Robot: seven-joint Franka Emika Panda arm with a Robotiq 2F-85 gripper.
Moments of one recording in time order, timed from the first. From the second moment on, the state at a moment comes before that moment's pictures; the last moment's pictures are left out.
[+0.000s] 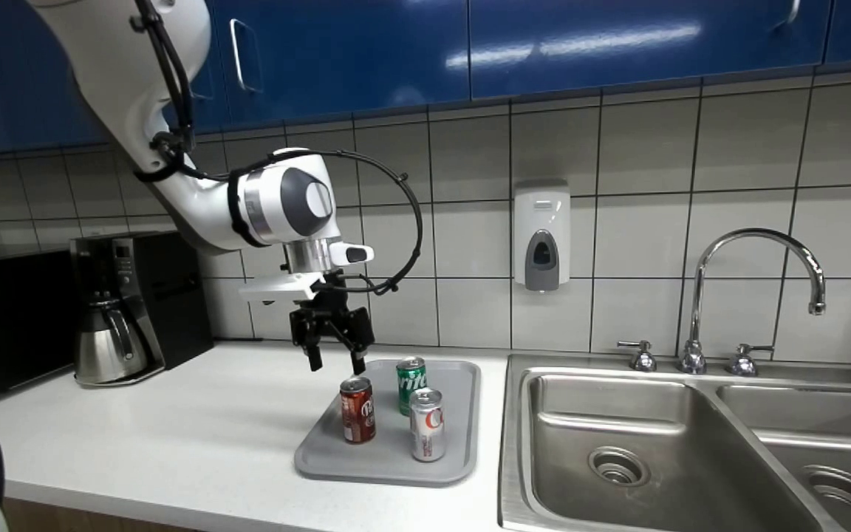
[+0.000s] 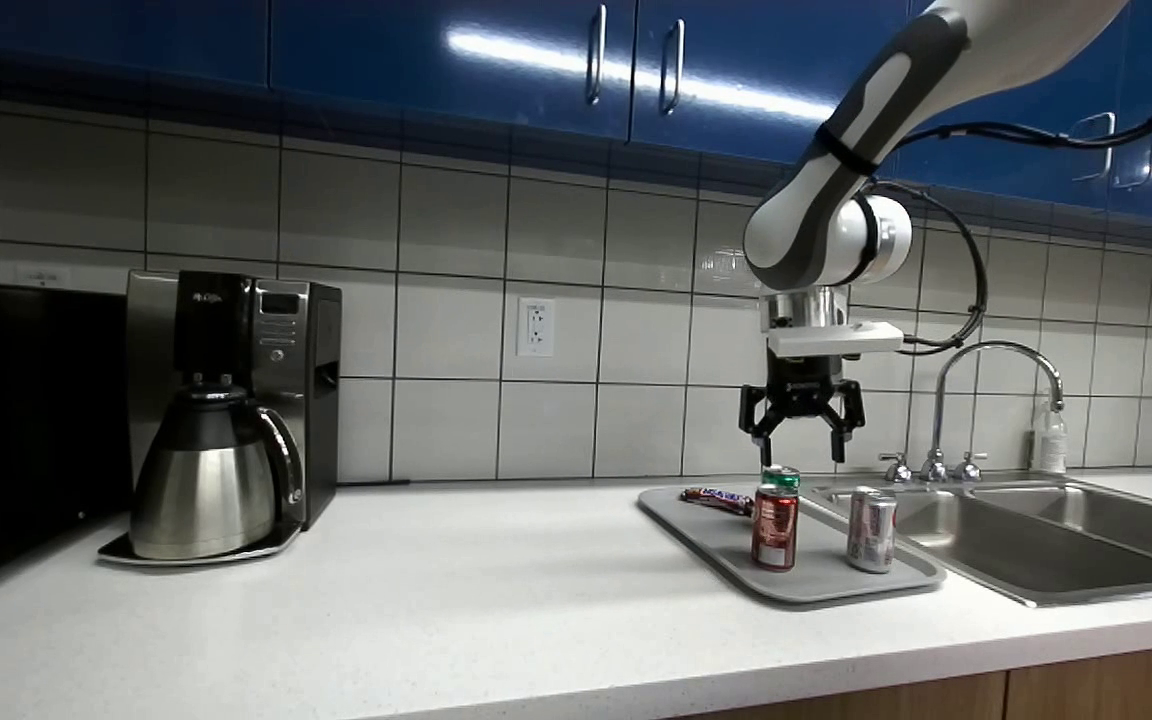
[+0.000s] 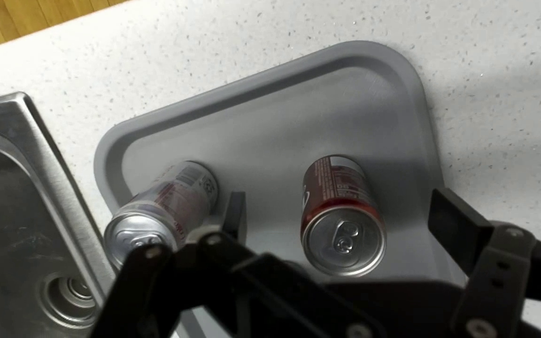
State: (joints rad) arm -0.01 0.02 0.01 -2.32 -0.15 2.31 0.33
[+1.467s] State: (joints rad) arm 0.03 0.26 -0.02 -2.17 -0.16 2.40 0.33
